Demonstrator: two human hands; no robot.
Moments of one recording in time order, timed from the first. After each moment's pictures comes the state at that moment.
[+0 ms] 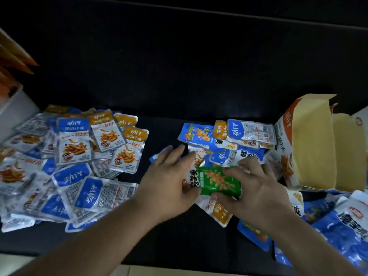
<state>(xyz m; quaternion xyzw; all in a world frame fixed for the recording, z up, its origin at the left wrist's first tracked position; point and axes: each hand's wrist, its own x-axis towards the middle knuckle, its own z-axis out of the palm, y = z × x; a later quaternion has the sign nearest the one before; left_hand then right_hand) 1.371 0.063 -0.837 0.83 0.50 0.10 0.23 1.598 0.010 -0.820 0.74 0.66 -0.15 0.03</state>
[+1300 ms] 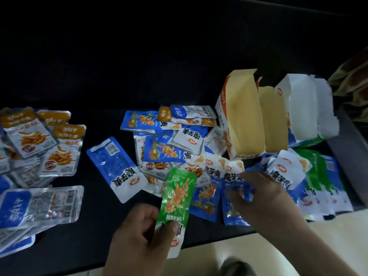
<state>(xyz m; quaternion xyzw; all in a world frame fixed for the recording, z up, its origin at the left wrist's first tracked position) 1.415 -0.061 -0.802 0.54 0.63 0.18 0.54 1.668 -0.092 -0.807 0.86 0.47 -0.17 -0.12</state>
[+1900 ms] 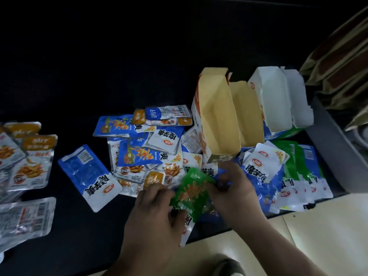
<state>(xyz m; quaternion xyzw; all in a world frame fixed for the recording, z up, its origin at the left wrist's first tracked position) 1.473 -0.048 -0.858 0.82 0.48 0.13 0.27 1.665 -0.088 -0.817 0.85 0.31 -0.31 -0.28</state>
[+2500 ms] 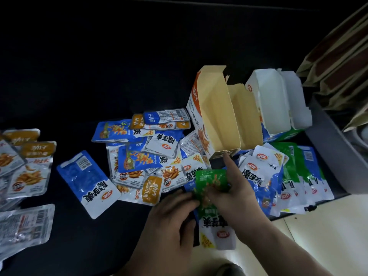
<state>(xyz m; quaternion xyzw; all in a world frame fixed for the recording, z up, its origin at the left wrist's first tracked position) 1.486 -0.057 -0.848 0.81 0.40 0.22 0.36 1.664 -0.090 -0.810 0.77 0.24 -0.40 -0.42</state>
